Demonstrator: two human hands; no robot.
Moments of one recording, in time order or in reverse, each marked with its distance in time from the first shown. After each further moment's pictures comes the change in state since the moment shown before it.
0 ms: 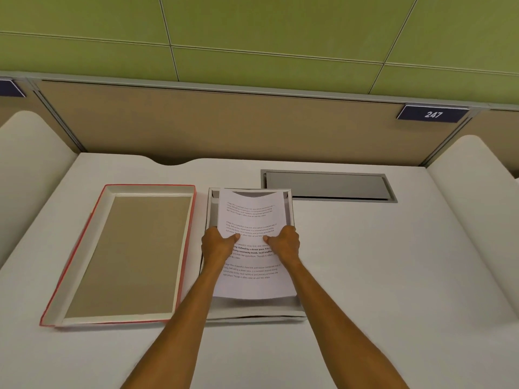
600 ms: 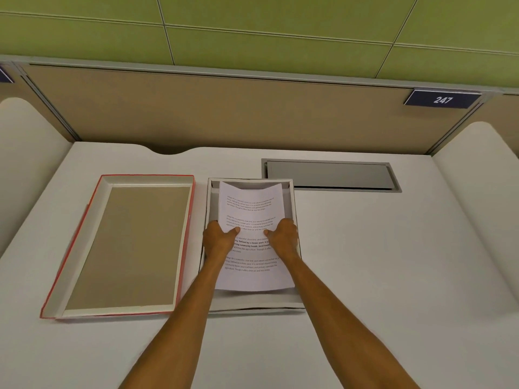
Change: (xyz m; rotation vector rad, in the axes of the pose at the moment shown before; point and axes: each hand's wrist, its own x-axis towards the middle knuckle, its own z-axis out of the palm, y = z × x) left_hand 0.007 -0.011 0.009 0.002 -0.002 -0.030; right_hand 0.007 0.010 0.016 -0.093 0.033 -0.054
